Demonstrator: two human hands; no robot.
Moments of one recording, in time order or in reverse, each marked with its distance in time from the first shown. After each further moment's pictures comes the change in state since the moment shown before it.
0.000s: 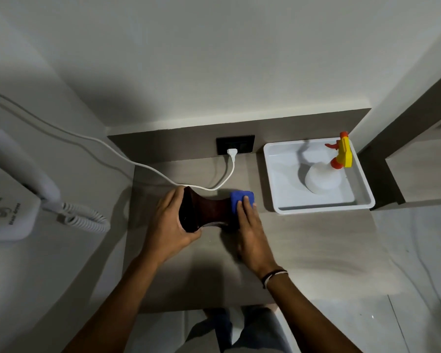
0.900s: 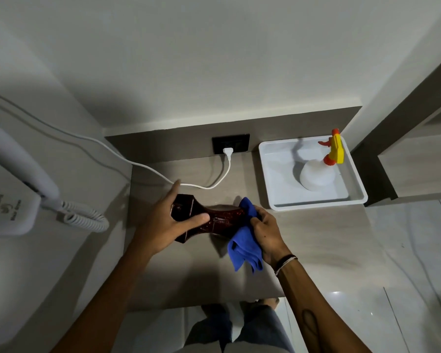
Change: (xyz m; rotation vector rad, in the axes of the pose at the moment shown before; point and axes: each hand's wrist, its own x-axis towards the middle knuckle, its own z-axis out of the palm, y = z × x) left_hand -0.003 0.027 -0.034 -0.236 -0.247 -0.267; right_hand 0.013 0.014 -0.021 1.133 0.100 0.612
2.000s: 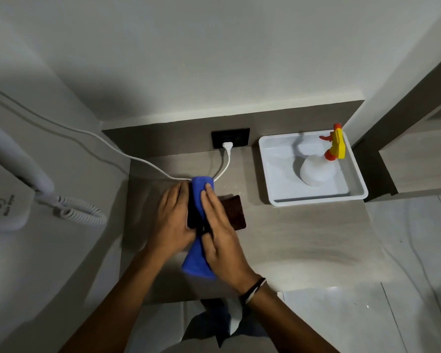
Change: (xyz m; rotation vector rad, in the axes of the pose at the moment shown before) left_hand 0.002 -0.001 0.036 0.433 0.181 0.264; right_hand -0.068 0.010 0.067 -0.646 -0.305 -0.786
